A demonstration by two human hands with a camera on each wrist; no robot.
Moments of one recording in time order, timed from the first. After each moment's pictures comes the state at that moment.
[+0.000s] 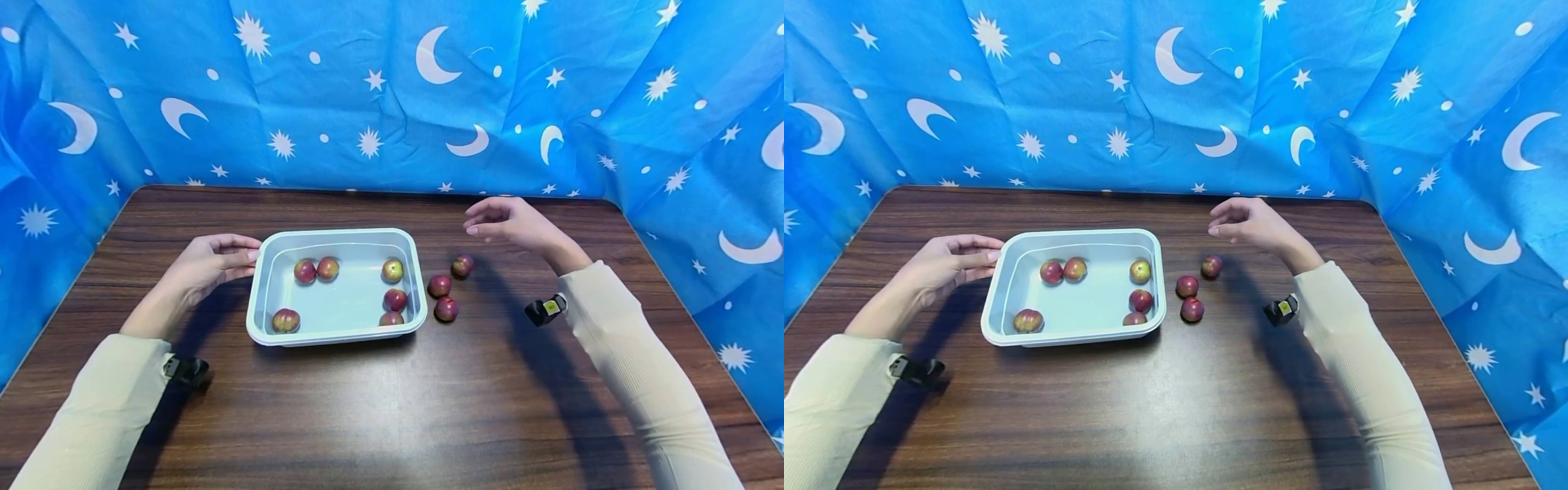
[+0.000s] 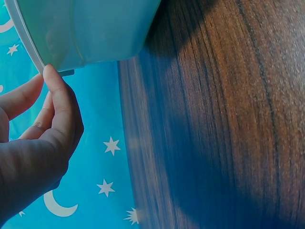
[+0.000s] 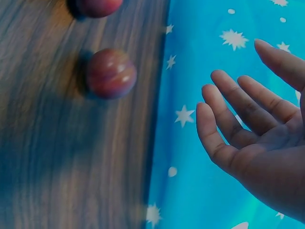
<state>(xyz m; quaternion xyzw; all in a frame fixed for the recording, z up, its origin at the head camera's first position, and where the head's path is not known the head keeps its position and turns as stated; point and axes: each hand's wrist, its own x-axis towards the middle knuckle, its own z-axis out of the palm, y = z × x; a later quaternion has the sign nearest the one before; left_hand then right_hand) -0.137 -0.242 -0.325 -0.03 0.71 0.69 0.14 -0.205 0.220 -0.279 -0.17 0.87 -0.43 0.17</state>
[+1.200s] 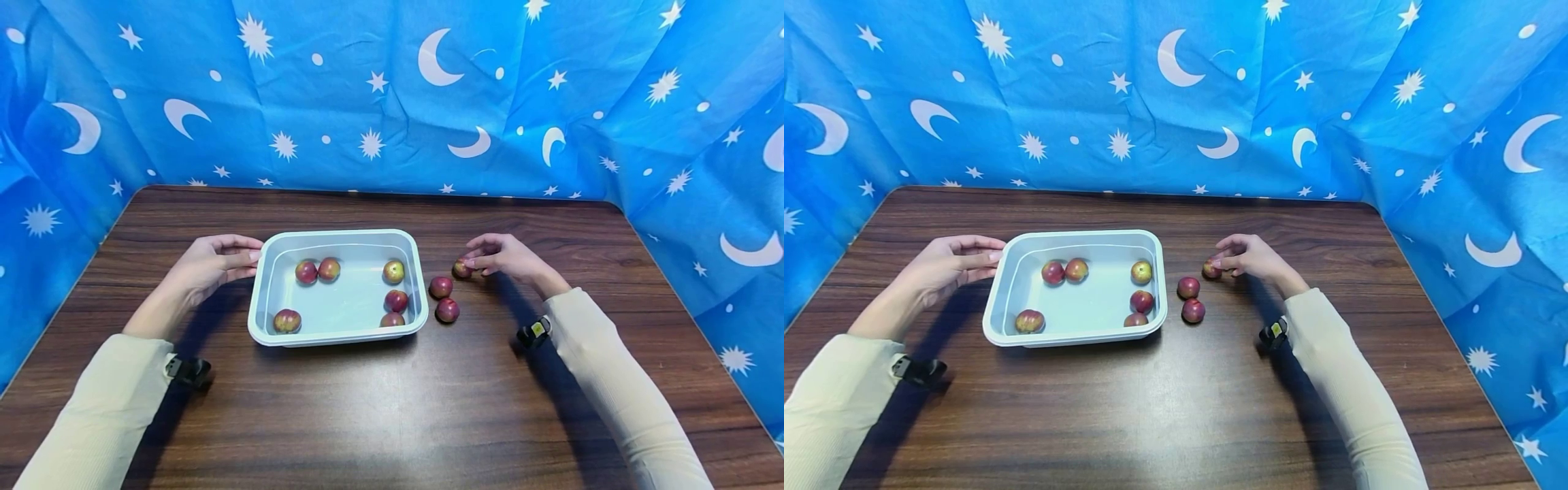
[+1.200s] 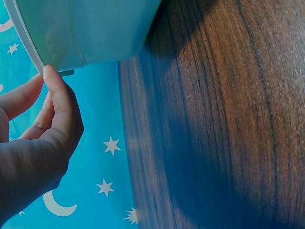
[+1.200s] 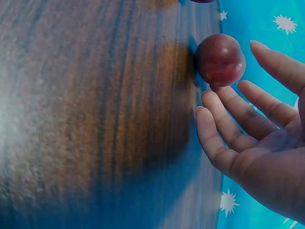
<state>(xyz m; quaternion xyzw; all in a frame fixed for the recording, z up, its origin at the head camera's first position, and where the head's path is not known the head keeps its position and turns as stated) -0.137 -0.242 -0.325 -0.03 0.73 0.67 0.14 -0.205 0.230 -0.347 -0.12 0.83 -0.50 0.22</state>
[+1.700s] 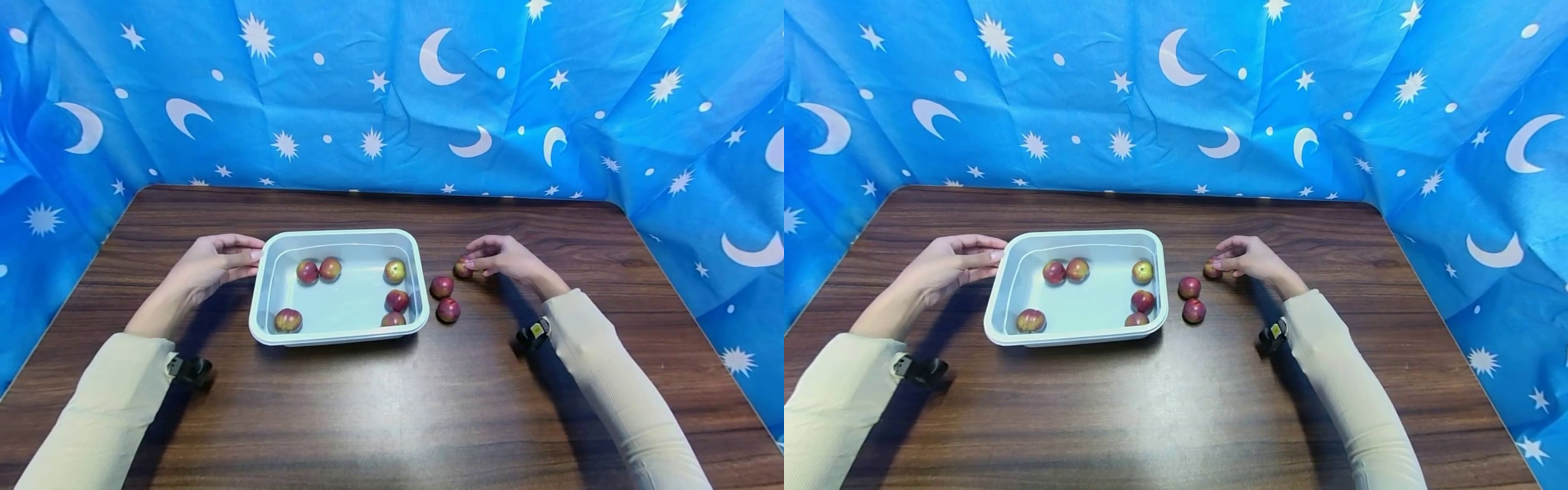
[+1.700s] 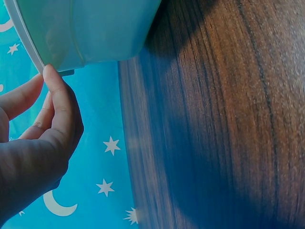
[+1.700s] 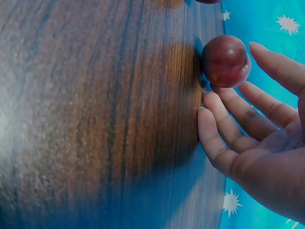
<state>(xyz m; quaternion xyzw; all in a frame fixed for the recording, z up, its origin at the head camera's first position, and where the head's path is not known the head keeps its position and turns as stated) -0.136 -0.241 -0.323 -0.03 0.72 0.68 0.14 -0.203 0.228 -0.349 -0.11 0.83 -0.49 0.23</state>
